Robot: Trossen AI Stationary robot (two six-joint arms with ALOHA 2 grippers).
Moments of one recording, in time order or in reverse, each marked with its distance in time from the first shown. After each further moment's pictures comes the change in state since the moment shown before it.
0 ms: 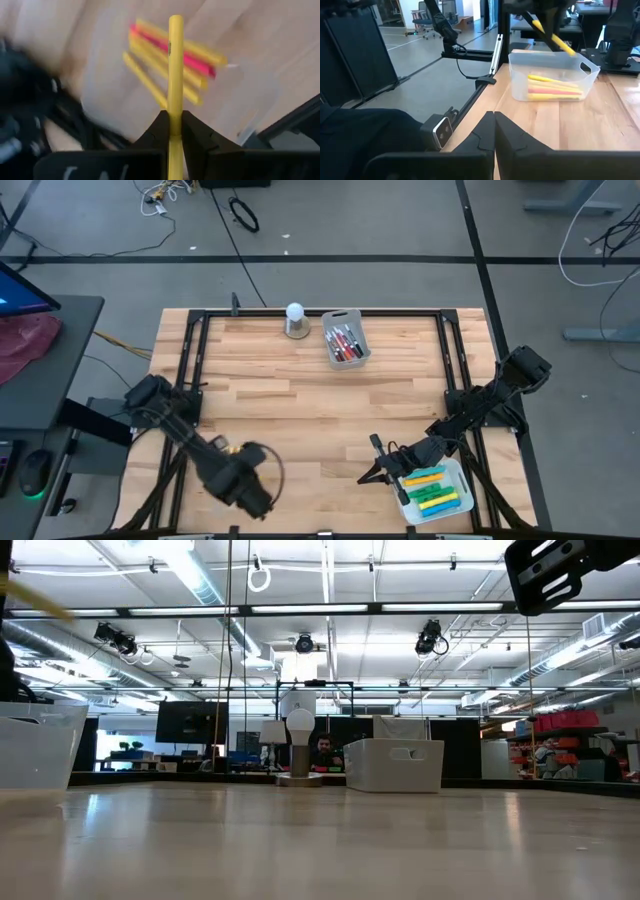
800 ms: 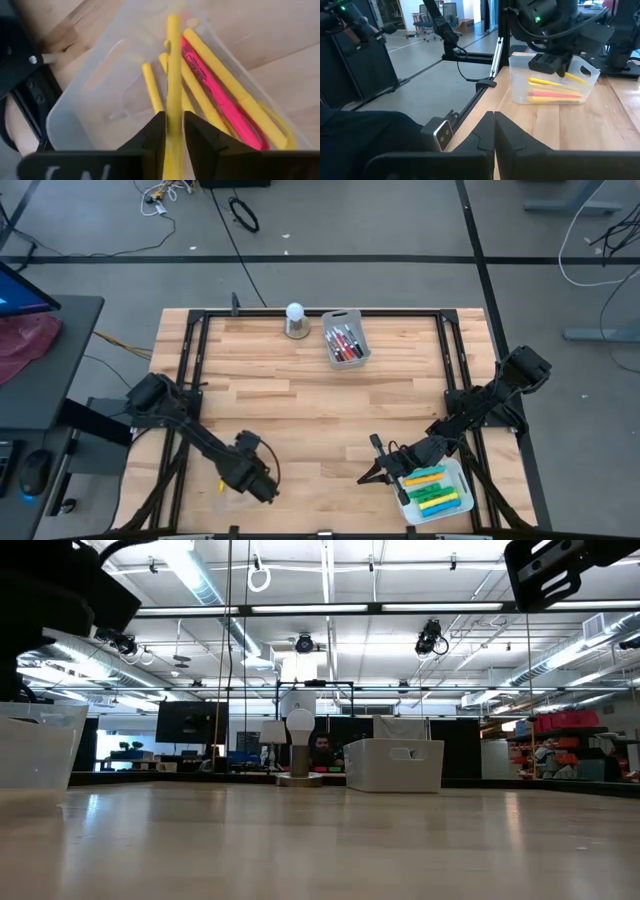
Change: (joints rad) left arm 0.055 0.000 -0.386 0.249 0.008 -0.366; right arm 0.000 0.000 0.000 0.014 0.000 -0.005
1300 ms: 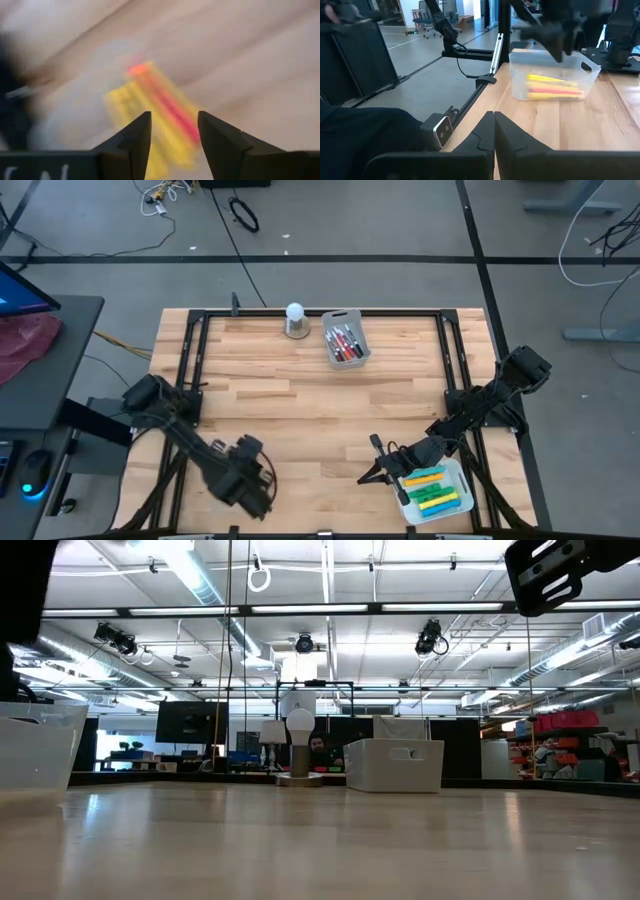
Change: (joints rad) left arm -0.069 -0.010 0.187 -0.082 -0.214 -0.034; right arm 0.000 0.000 0.000 -0.018 -0.002 0.005
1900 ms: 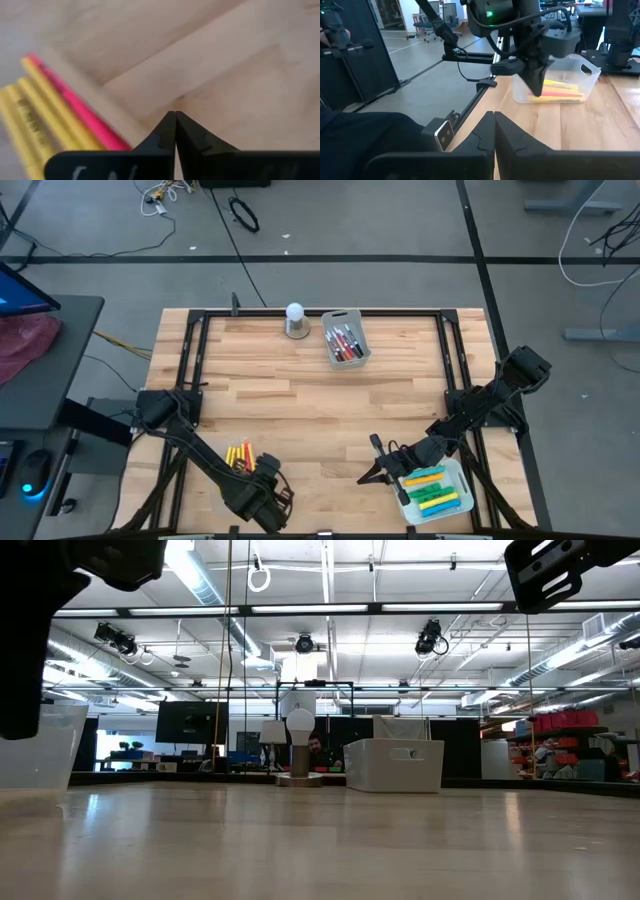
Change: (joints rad) left arm -0.009 0.167 0.013 0.321 -0.069 -0.013; right arm -0.001 0.000 0.000 0.018 0.001 0.009
